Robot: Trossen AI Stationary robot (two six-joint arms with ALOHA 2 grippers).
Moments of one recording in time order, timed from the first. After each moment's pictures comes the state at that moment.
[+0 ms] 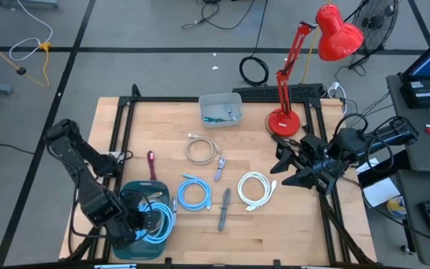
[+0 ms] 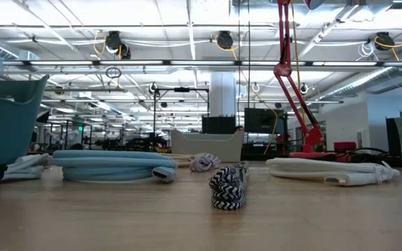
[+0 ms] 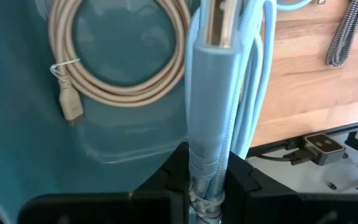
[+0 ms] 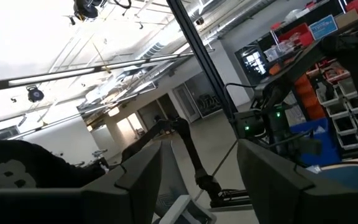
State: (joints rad) left arm -0.93 1.43 1.22 -1.07 -0.13 -2.41; right arm 0.35 0.90 0.89 0.33 -0.13 0.56
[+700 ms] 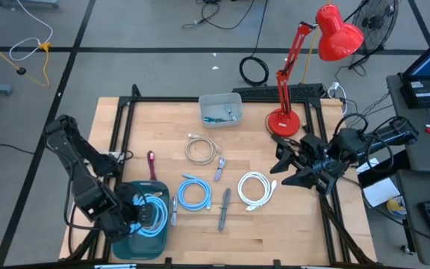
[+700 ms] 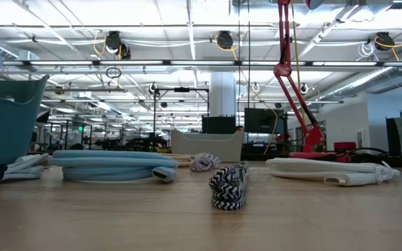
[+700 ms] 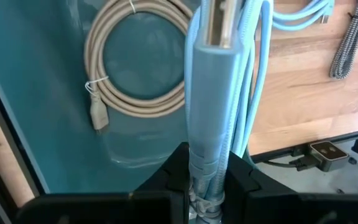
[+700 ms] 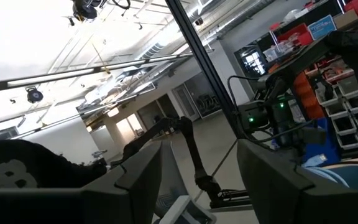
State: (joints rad) left arm -0.93 1.36 1.22 -1.16 -0.13 -2.41; right arm 0.36 0.90 0.89 0.33 -0.12 0.57
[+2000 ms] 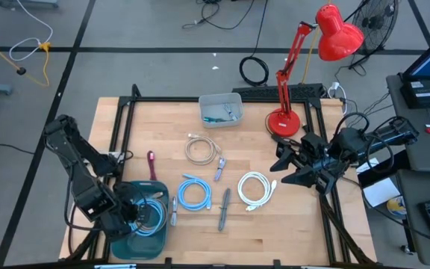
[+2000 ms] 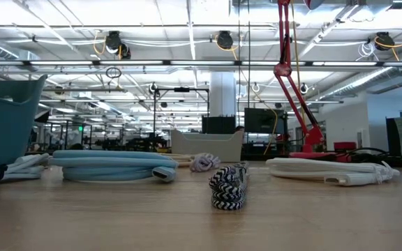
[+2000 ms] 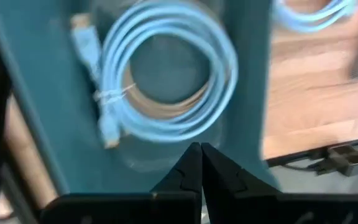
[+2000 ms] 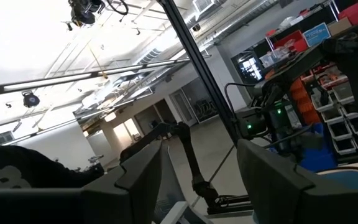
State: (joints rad) left arm -0.92 1.36 1.22 -1.21 -0.12 -2.39; right arm 0.35 0.90 0.89 0.34 -0.10 0.56
